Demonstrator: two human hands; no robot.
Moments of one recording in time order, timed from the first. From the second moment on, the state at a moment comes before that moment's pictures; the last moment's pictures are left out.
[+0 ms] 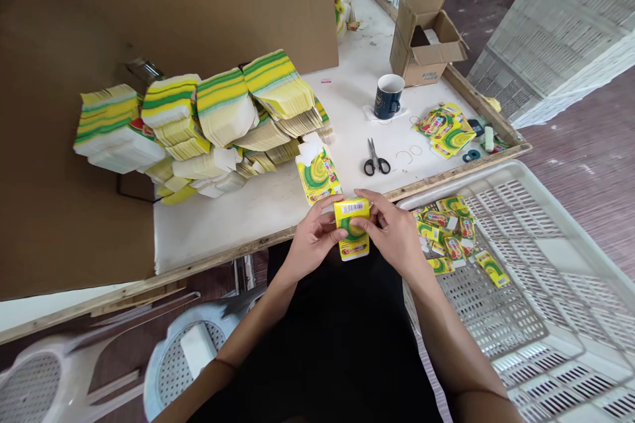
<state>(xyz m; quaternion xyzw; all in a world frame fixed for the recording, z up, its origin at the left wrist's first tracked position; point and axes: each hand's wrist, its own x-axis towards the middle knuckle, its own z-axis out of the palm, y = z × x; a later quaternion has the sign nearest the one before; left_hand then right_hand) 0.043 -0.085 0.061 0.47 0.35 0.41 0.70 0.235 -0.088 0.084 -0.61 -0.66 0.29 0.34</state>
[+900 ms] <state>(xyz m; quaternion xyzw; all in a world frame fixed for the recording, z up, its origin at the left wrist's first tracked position) 0.023 -0.062 0.040 0.76 0.39 0.42 0.30 0.214 -0.087 0.055 -0.61 -0.43 0.46 0.47</state>
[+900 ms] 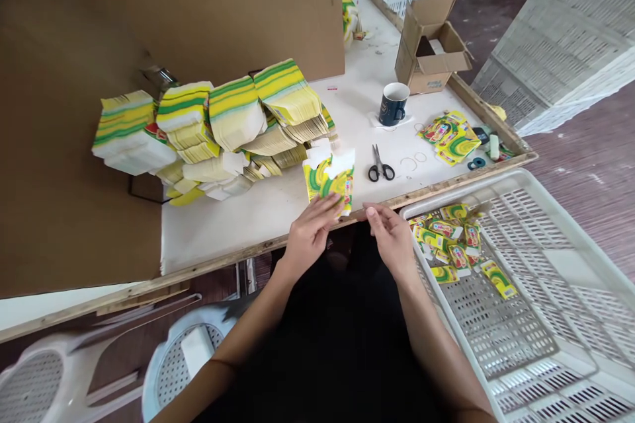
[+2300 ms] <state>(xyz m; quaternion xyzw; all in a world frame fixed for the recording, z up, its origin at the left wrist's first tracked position) 0.043 -0.080 0.055 0.45 0.40 0.48 0.63 0.198 -0.096 0.064 -0.57 -0.50 0.39 0.52</state>
